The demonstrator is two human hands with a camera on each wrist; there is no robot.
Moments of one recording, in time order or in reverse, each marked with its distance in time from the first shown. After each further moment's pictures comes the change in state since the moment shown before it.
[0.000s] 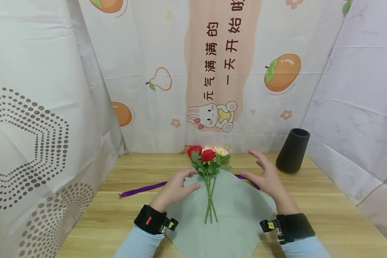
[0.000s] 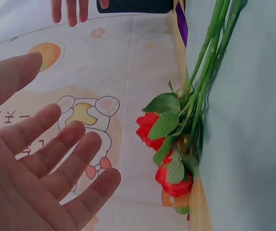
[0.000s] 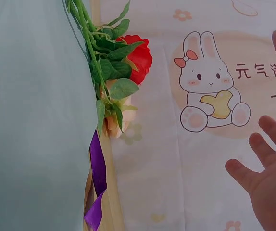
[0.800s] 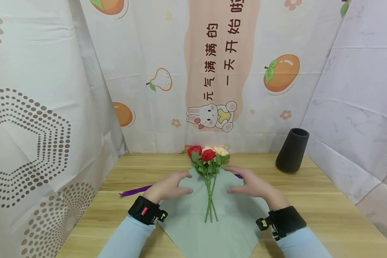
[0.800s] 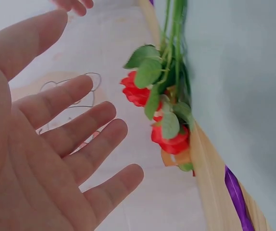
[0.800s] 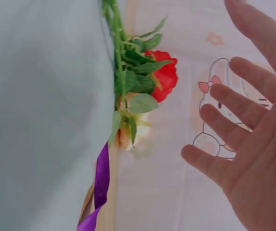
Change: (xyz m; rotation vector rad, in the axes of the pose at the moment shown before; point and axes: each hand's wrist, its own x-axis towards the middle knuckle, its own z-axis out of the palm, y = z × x) left_hand 0.000 -0.010 -0.027 0.246 -0.276 -0.141; right_hand 0.005 -0.003 0.027 -0.114 -0.527 -0.021
